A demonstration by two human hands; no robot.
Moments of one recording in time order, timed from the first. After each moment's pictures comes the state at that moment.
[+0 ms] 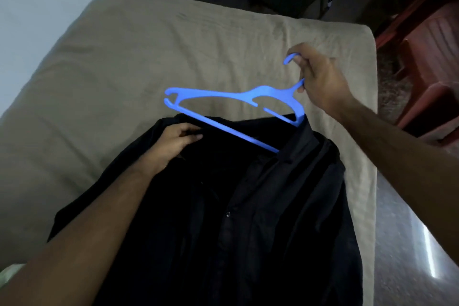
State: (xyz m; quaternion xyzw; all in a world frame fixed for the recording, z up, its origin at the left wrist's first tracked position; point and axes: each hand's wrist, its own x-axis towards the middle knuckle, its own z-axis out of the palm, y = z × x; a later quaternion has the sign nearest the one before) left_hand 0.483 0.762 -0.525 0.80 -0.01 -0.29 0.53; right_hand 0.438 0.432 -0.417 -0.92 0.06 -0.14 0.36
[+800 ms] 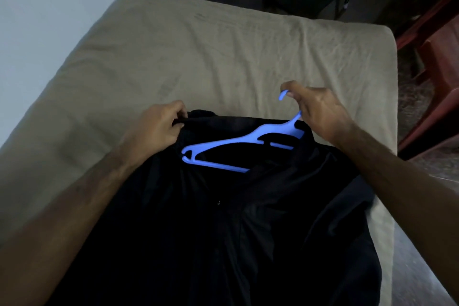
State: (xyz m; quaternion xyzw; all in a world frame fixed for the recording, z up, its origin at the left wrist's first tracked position) left_hand 0.494 0.812 -0.454 0.95 -0.24 -0.08 0.21; right_hand 0.408 0.468 -0.444 -0.97 -0.03 -0.08 0.23
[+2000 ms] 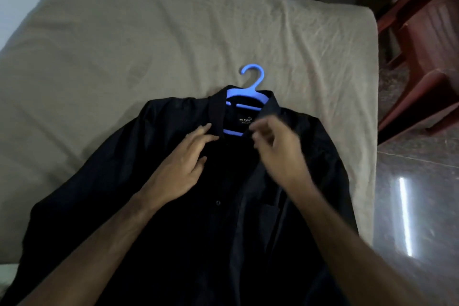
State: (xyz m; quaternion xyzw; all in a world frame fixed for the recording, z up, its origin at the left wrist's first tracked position) left_hand 0.408 0.769 -0.525 0.86 -0.34 -0.17 0.34; right_hand 0.341 0.547 -0.495 -0.85 0.18 -0.09 0.49
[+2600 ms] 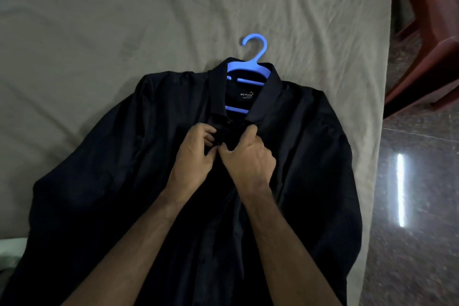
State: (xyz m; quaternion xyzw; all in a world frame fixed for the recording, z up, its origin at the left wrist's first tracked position) left_hand 0.362 0.747 -0.555 0.88 -0.15 -0.14 0.43; right_hand 0.318 0.629 -0.533 -0.91 0.35 0.07 0.23
